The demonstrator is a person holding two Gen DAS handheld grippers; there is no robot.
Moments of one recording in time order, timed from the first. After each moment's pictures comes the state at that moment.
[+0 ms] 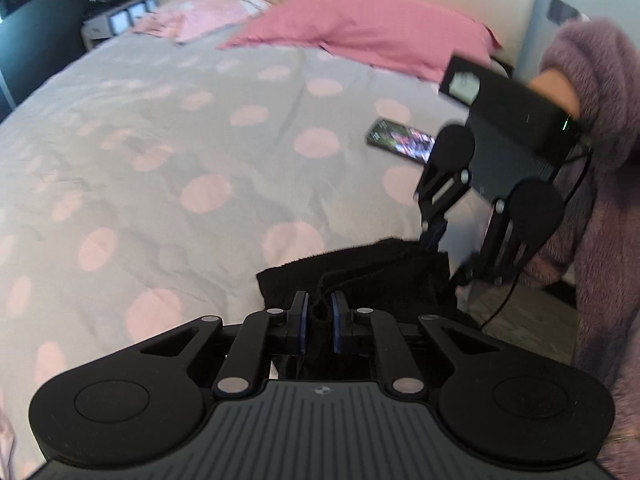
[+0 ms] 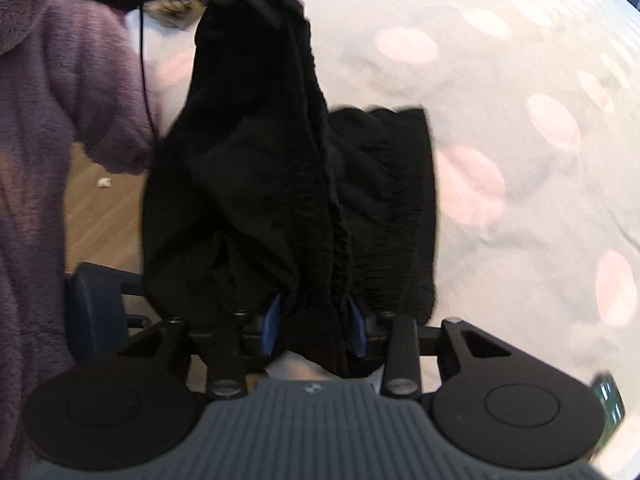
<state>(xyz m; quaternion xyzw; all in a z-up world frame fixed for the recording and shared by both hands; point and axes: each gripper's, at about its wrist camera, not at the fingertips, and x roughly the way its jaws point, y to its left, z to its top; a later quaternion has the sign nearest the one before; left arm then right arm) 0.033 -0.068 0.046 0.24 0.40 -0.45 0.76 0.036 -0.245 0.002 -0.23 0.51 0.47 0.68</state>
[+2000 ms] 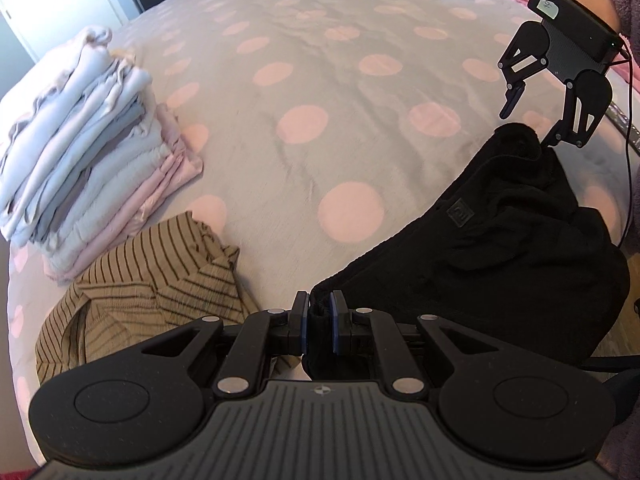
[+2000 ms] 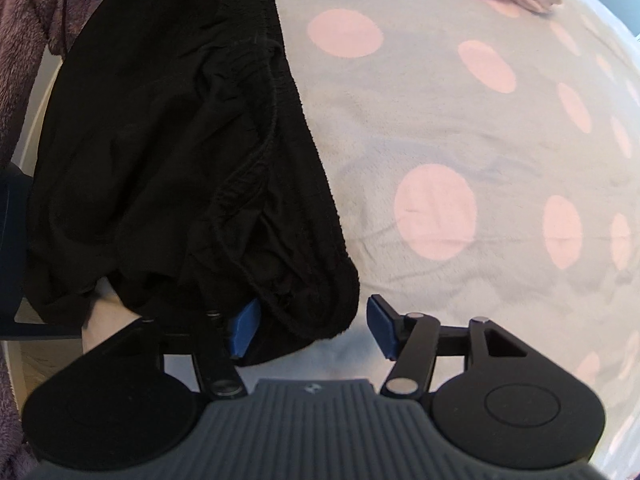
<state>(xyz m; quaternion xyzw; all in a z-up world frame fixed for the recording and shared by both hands) 0.016 0.162 0.043 0.19 0.51 -0.16 0.82 0.171 -0.167 -0.011 -0.49 0.41 0.56 0.53</state>
